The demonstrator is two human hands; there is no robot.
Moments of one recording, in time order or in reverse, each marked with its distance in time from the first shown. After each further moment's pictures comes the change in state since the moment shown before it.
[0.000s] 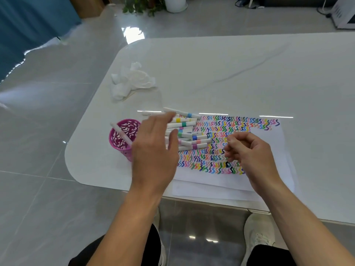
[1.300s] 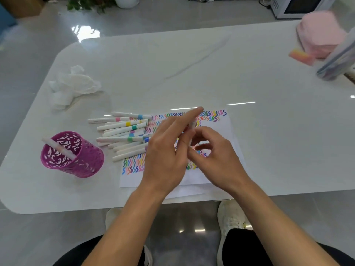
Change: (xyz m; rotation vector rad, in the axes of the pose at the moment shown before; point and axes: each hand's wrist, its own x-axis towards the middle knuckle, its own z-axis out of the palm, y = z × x) left_hand -0.007 0.078 0.079 -0.469 -0.259 0.121; right_hand -0.017 -0.005 -0.040 -0.319 -0.115 -0.353
